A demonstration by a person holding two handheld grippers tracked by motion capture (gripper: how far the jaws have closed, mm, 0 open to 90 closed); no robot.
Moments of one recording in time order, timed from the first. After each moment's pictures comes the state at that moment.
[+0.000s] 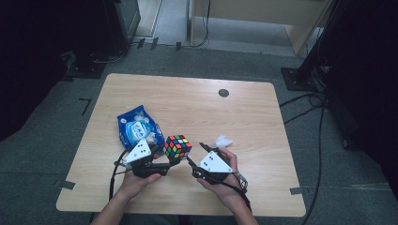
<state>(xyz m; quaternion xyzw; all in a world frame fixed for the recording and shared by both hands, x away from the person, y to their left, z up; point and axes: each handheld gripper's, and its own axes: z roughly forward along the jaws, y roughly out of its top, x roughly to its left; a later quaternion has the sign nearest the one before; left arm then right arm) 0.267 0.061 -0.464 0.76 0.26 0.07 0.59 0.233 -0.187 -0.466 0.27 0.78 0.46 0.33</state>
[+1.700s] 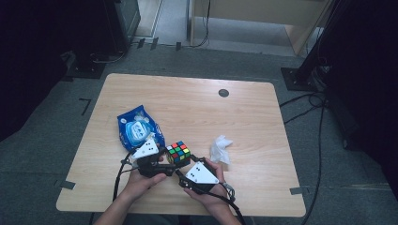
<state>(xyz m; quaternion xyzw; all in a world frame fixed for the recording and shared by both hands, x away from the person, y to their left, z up) 0.269 0.046 -0.468 0.76 0.29 0.03 0.58 0.215 -0.151 -0.491 0.27 0.77 0.50 0.30</state>
